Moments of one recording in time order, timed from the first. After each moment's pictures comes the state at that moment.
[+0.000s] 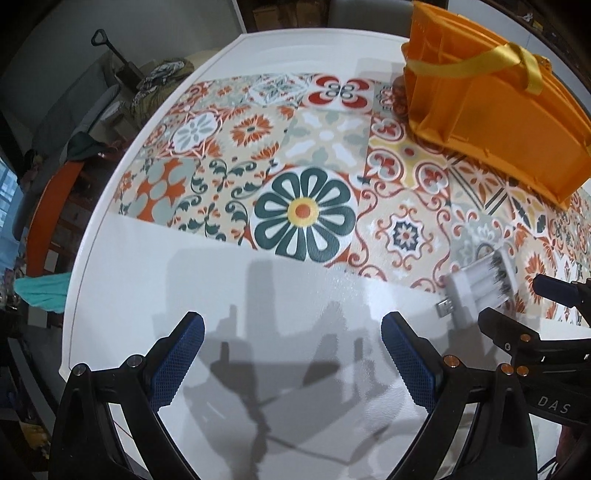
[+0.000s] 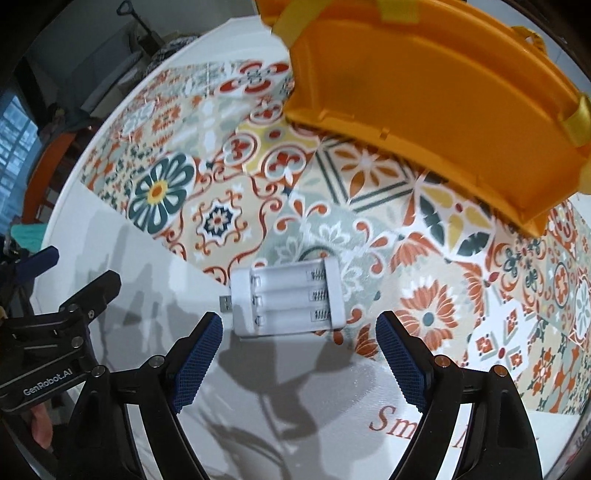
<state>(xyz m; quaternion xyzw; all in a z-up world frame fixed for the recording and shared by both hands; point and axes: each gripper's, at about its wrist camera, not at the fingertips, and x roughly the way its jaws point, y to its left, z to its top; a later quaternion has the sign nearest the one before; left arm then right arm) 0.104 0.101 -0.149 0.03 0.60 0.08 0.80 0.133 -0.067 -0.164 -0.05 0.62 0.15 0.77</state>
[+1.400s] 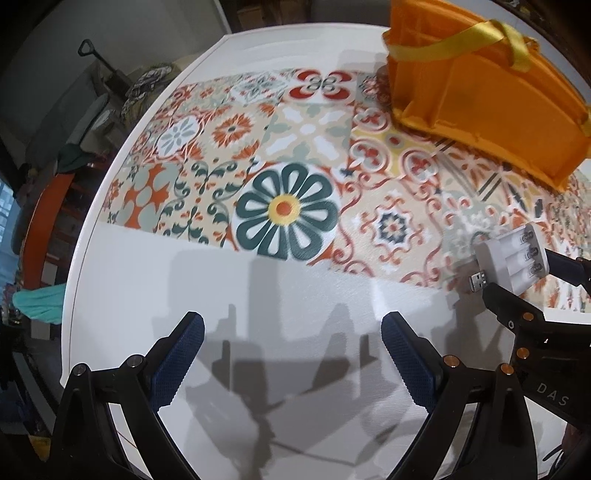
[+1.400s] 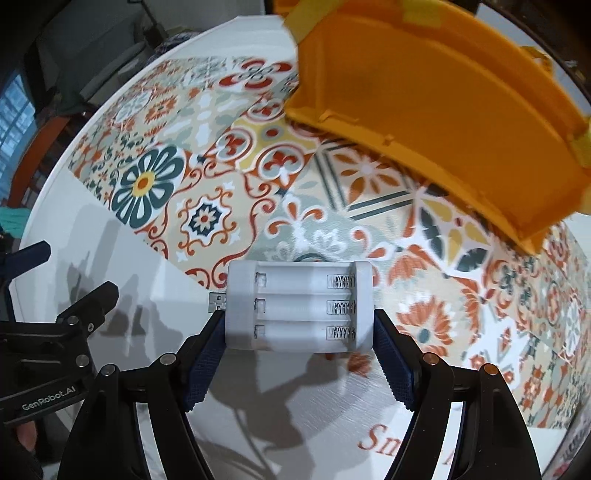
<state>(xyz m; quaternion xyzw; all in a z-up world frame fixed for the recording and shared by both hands) 0.106 0.084 -0.150 0.05 0.60 0.06 0.80 0.131 -0.063 -0.166 -0.08 0.59 0.14 0.79</state>
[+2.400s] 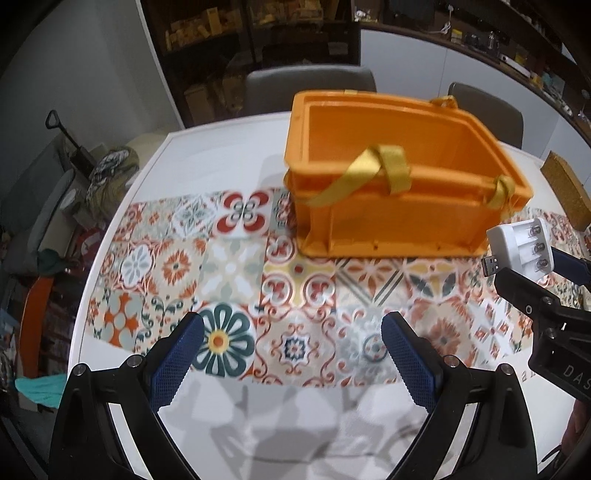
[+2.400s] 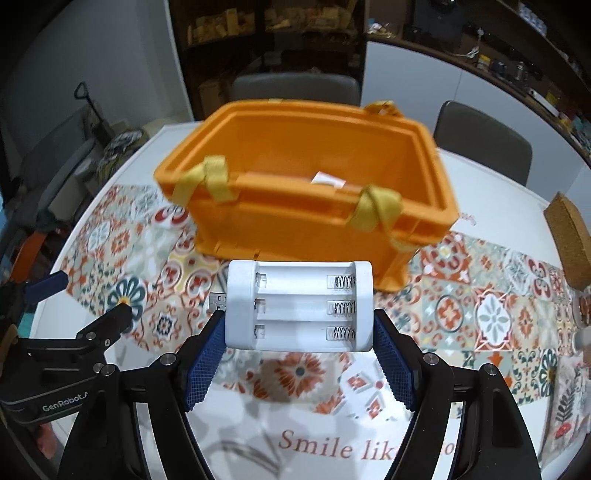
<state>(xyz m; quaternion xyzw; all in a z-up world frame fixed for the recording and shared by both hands) 0.152 0.016 -0.059 0.07 0.49 -0.04 0.87 0.138 -0.156 -0.052 0.00 0.48 0.03 0.88</state>
